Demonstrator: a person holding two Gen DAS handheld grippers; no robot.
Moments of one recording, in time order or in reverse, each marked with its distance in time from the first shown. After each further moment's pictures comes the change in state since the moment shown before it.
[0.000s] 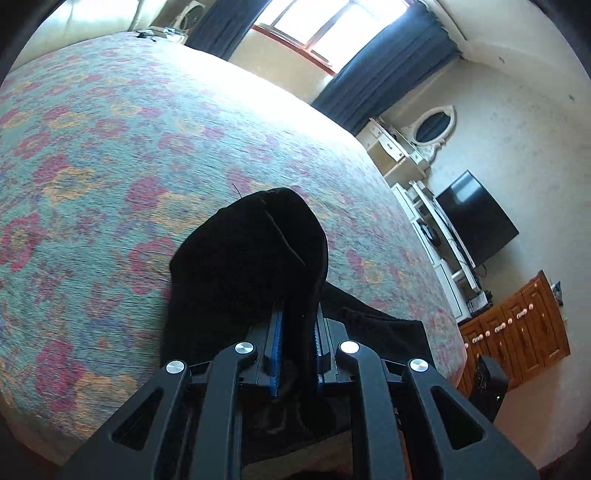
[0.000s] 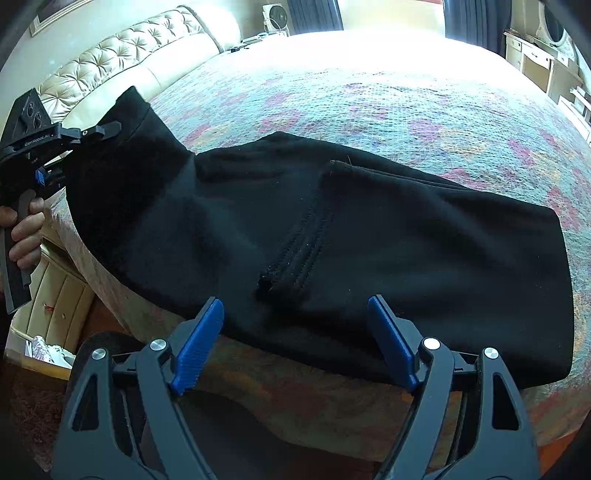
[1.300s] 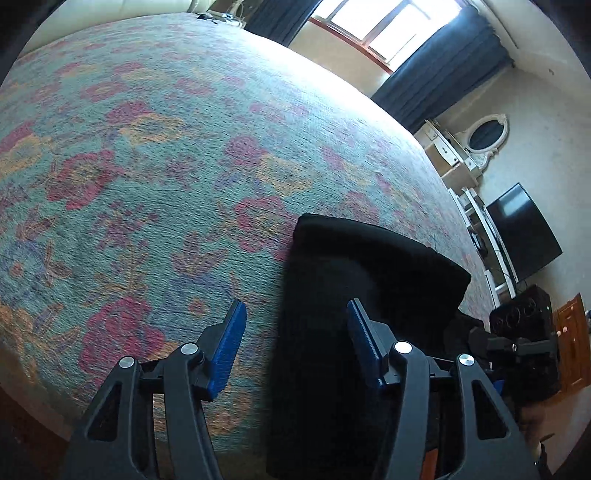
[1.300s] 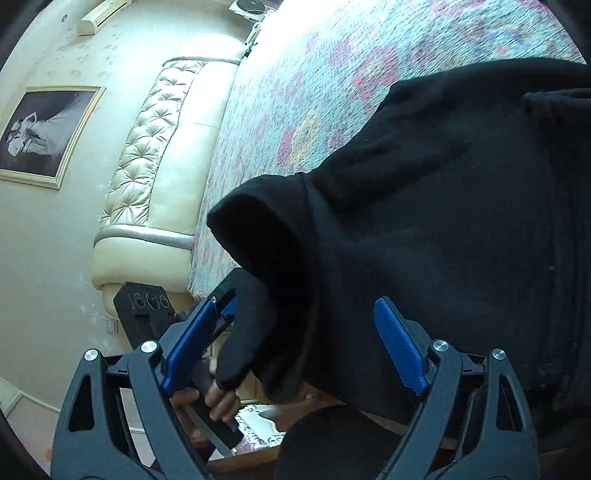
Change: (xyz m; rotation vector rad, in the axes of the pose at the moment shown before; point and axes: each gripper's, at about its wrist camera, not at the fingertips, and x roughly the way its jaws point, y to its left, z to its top) left arm -0.014 0.082 -0.034 -0.119 0.019 0.188; right arm 0.100 0.050 0.072 0.509 0.146 0.646
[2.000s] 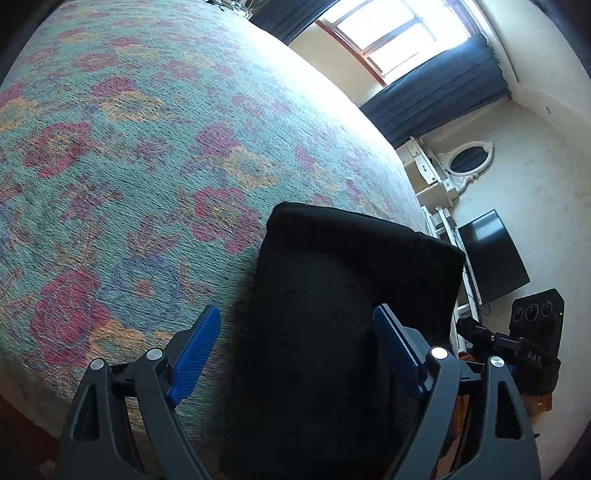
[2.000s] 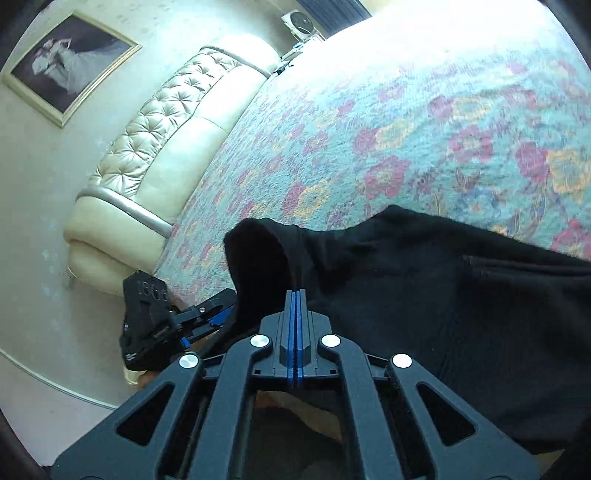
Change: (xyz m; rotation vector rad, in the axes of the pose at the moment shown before) left arm 0.002 -0.009 0.008 -0.121 0.010 -0.135; right arm -0.091 0.058 0.018 -0.269 -0.056 -0.155
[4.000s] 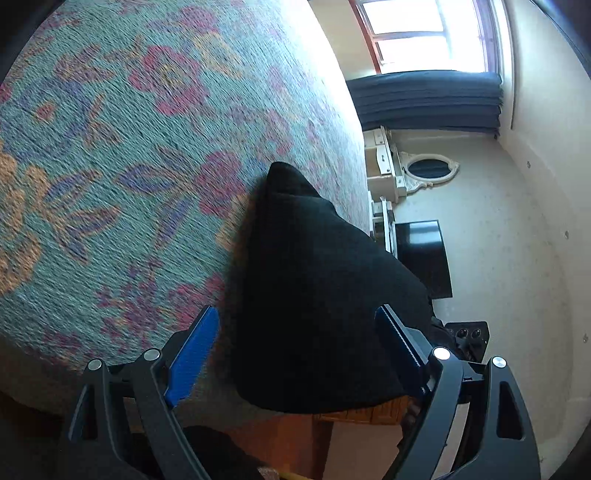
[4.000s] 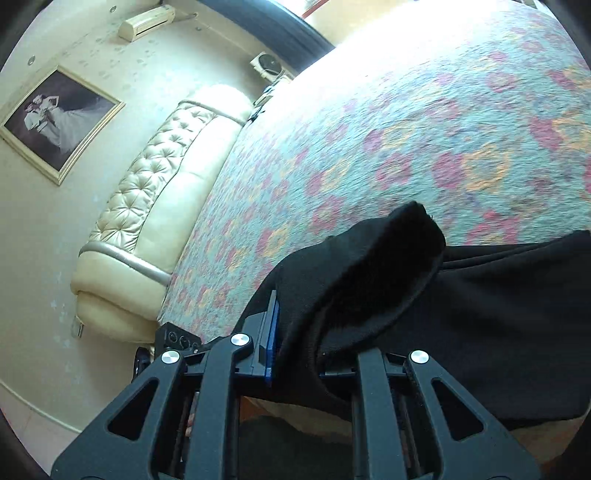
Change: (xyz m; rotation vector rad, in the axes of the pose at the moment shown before) left arm 0.037 -0.008 -0.026 -0.258 0.194 -0.335; right arm -0.093 -0.046 -0.017 0.106 -0.211 -0.043
